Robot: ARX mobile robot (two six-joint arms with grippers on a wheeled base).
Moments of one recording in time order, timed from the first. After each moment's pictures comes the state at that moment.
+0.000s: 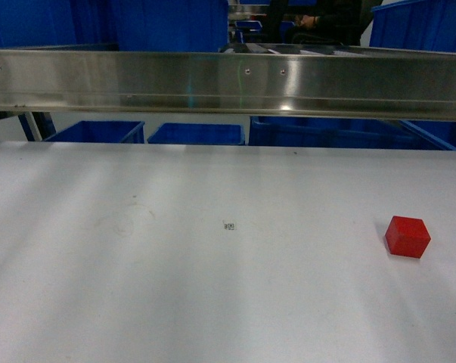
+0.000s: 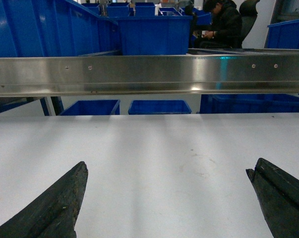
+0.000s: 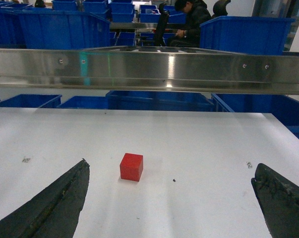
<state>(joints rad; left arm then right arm) 0.00 0.01 0.01 0.00 0.00 0.00 0.00 0.01 0.01 0.00 0.00 0.00</state>
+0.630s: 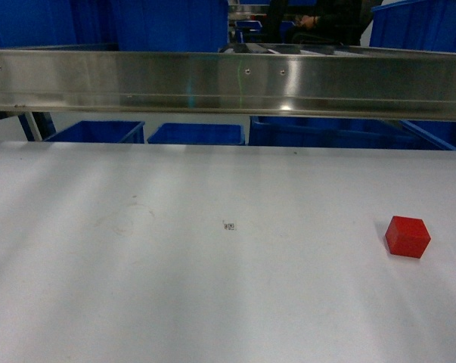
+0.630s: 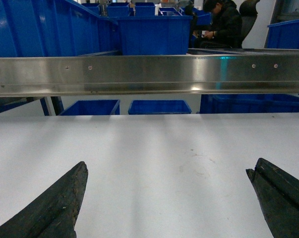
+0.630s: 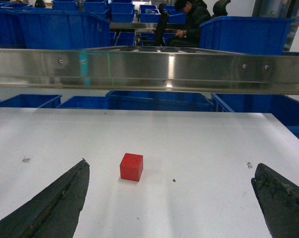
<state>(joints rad) 0.00 0.01 0.01 0.00 0.00 0.00 0.00 0.01 0.01 0.00 0.00 0.00</state>
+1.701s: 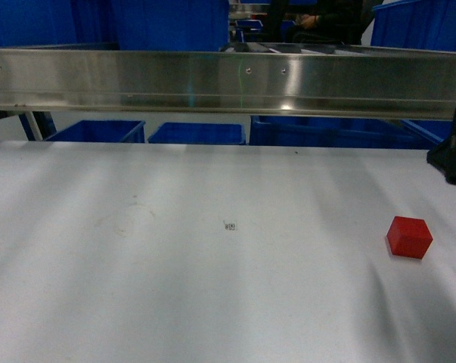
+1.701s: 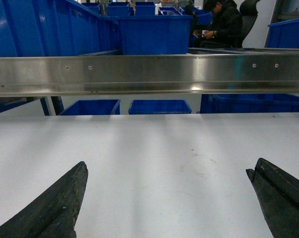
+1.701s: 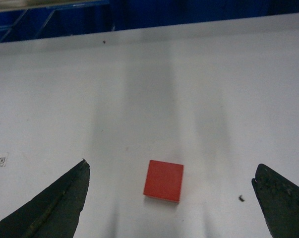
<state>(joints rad) 0.00 0.01 0.01 0.00 0.00 0.00 0.08 1.54 0.75 0.25 0.00 0.16</state>
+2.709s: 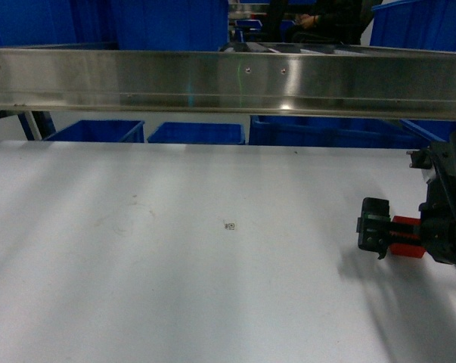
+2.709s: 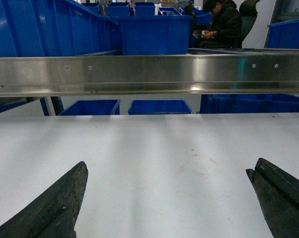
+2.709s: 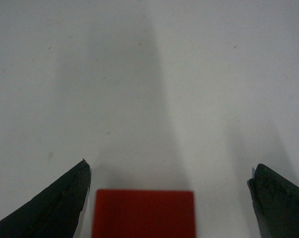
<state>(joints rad) 0.00 0.01 0.01 0.00 0.00 0.00 0.15 2.06 0.88 0.48 0.24 0.25</state>
